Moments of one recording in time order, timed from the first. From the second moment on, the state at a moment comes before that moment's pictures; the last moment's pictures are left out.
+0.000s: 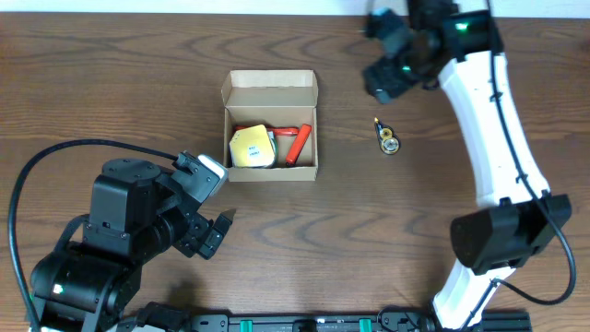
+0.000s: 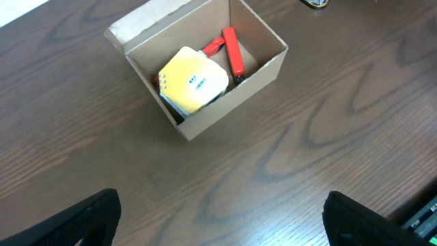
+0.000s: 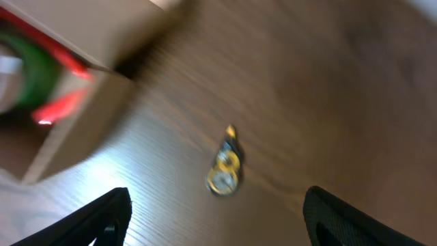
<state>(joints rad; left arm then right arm) -0.30 0.86 1.17 -1.16 0.20 0.30 0.16 1.96 2.03 -1.26 -0.10 -0.35</state>
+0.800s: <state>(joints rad) -0.30 0.86 1.17 -1.16 0.20 0.30 0.11 1.98 1.36 -0.68 -0.06 -0.25</state>
